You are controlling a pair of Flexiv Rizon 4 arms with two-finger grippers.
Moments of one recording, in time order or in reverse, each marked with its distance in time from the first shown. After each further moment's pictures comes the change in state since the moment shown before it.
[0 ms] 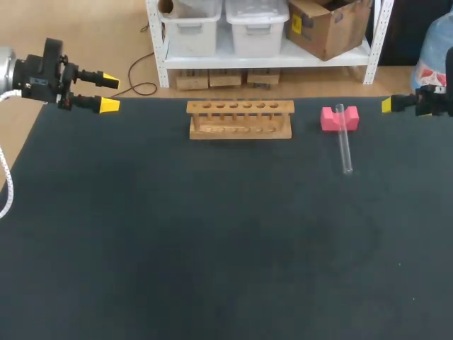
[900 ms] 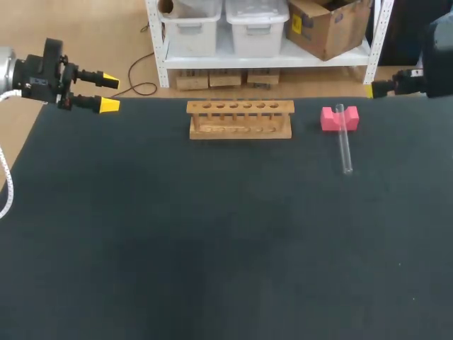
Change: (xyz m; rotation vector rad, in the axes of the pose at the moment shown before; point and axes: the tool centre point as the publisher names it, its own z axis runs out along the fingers) left arm 0.000 0.000 0.000 0.000 0.000 0.000; right arm -0.034 0.026 0.012 0.115 -0.004 -0.137
